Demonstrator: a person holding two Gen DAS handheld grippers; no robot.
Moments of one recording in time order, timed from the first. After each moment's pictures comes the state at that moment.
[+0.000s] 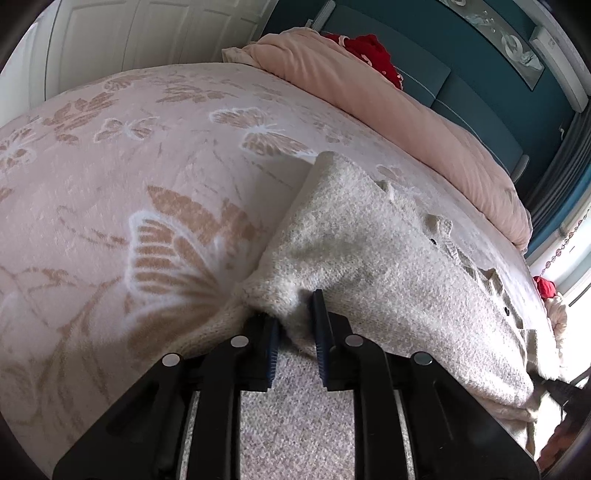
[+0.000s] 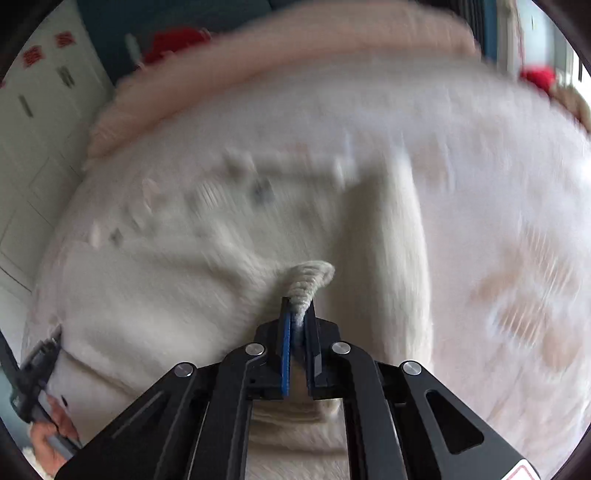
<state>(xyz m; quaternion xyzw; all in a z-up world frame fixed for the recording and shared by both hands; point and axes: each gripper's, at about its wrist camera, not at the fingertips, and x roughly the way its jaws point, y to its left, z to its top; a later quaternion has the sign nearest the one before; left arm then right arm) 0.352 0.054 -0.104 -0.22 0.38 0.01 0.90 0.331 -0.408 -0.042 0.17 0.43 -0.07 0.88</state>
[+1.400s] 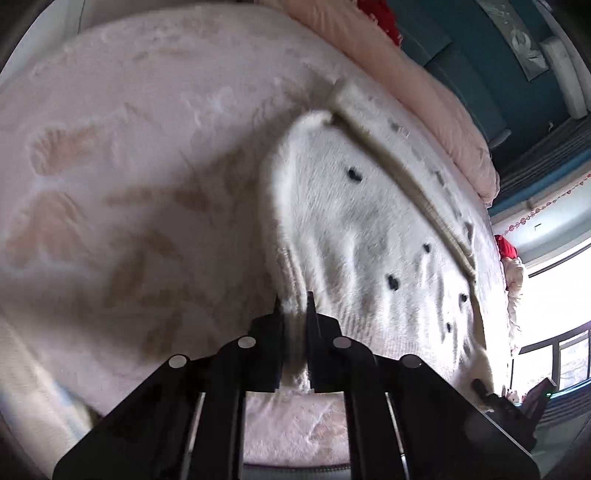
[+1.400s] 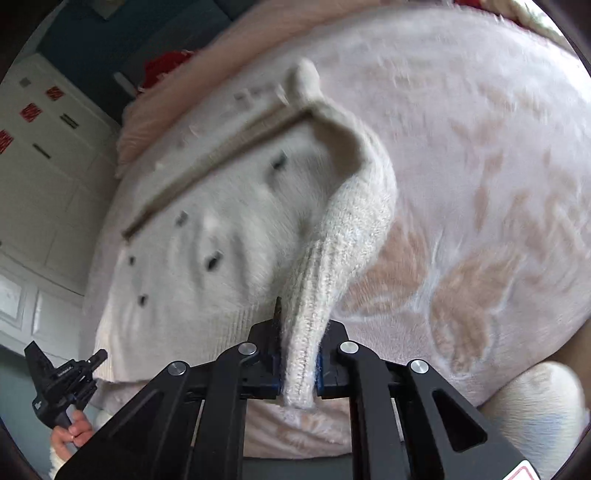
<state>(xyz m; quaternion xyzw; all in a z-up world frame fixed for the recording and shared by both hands) 0.101 0.105 -0.040 -0.28 0.49 -0.05 0.82 0.033 -0.320 -0.027 0.31 0.46 -0.07 0.83</state>
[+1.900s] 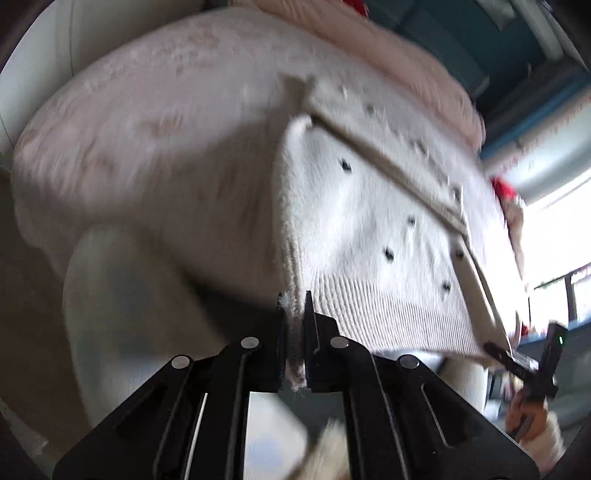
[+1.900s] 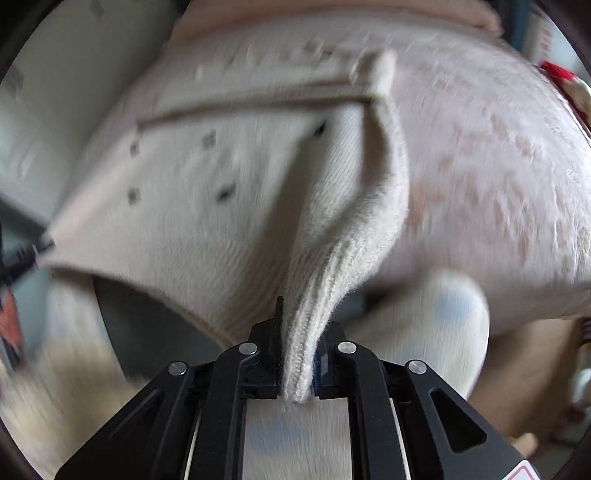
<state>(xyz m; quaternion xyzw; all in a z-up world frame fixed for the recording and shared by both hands) -0.042 0.137 0.014 -0.18 0.56 -0.10 0.80 -0.083 -0.264 0.007 0.10 0.61 0.03 0.79</state>
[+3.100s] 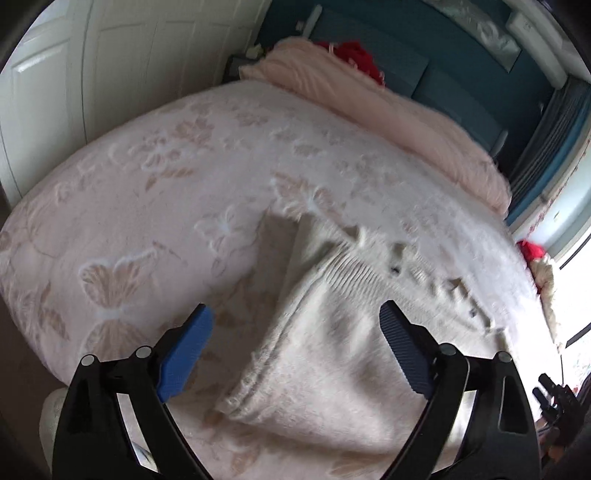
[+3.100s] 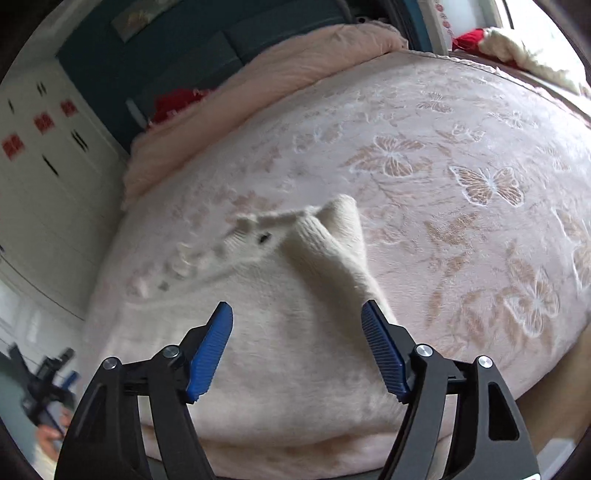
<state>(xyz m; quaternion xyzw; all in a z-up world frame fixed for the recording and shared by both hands) 0.132 0.090 0.024 -0.17 0.43 -0.01 0.89 0.053 -0.352 0.028 0.28 0.41 -0.11 0.86</state>
